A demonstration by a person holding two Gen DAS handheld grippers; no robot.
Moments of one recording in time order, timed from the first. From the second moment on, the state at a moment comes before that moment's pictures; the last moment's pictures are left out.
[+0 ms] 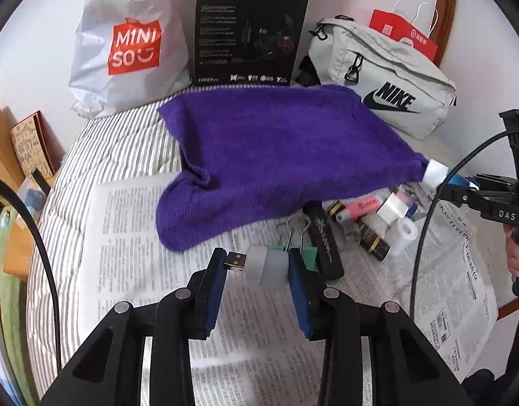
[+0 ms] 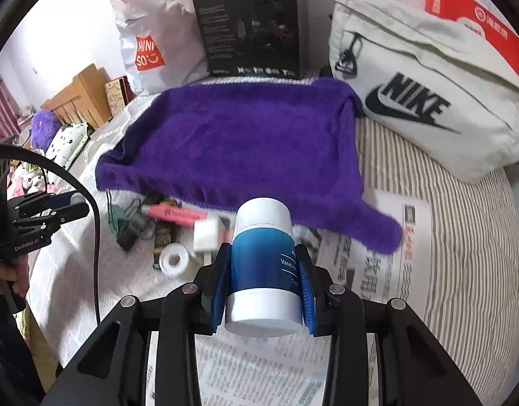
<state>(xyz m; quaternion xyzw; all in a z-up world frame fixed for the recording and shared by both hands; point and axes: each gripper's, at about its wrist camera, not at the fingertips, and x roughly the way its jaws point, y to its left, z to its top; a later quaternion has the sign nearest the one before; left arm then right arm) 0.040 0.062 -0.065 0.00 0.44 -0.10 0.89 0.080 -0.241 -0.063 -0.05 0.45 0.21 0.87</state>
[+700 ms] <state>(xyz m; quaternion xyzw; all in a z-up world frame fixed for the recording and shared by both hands) 0.121 0.057 -0.036 0.01 0.44 -0.11 0.89 0.171 -0.194 -0.050 -0.09 0.43 0.21 0.87</state>
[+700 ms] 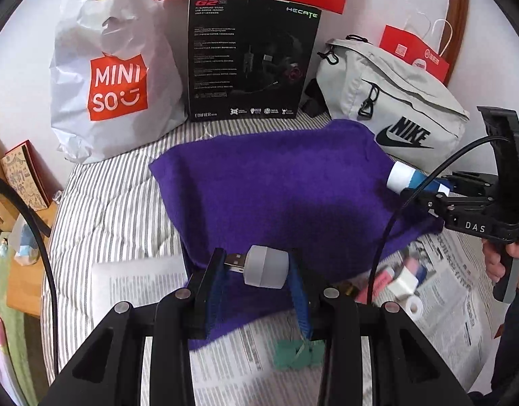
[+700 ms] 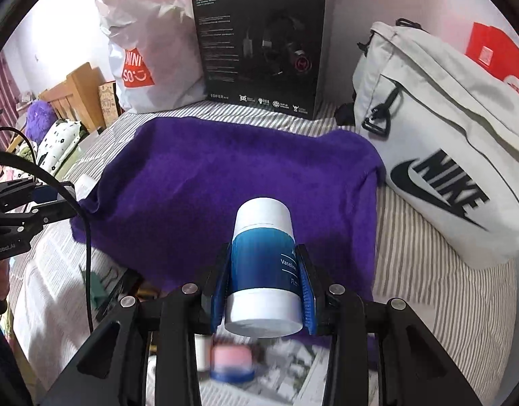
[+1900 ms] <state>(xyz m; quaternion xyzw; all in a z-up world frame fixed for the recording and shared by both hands) 0.254 0.065 -0.087 -0.03 0.47 -0.09 0.88 0.283 -0.162 -0.099 -0.09 0.47 0.19 0.86</state>
